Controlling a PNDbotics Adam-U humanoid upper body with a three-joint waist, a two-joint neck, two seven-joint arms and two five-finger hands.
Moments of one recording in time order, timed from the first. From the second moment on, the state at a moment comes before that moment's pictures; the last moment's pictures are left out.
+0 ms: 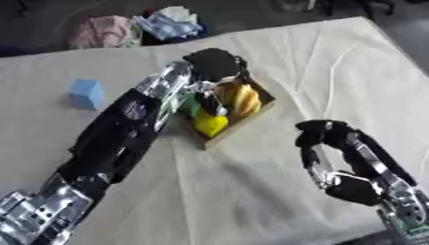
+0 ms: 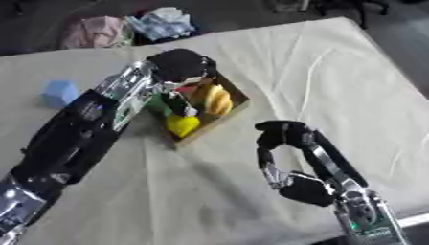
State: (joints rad) left arm -0.98 0.20 -0.38 -1.07 -1.28 -0.26 -0.31; right arm -0.21 -0.20 0.26 -1.79 0.24 -0.22 0.29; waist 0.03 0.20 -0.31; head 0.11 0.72
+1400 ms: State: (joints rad) left arm -0.93 0.57 -0.23 -1.18 -1.01 -0.14 -0.53; right arm -0.19 -0.20 0.23 -1.79 0.25 -0.21 0.26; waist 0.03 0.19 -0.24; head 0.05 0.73
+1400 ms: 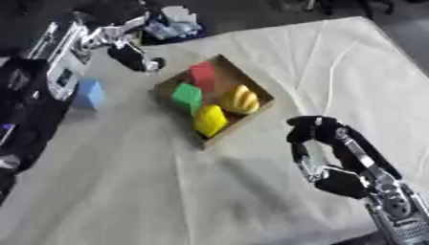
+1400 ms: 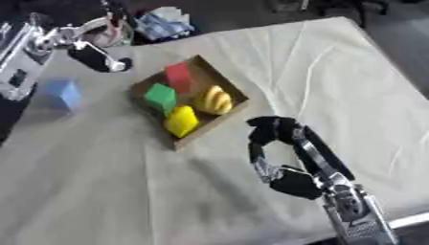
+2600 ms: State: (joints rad) left arm -0.88 0.63 -0.15 -0.97 -1.15 -0.20 -0.56; right arm -0.19 -0.21 0.22 -1.79 0.26 -0.21 0.25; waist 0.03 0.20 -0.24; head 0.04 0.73
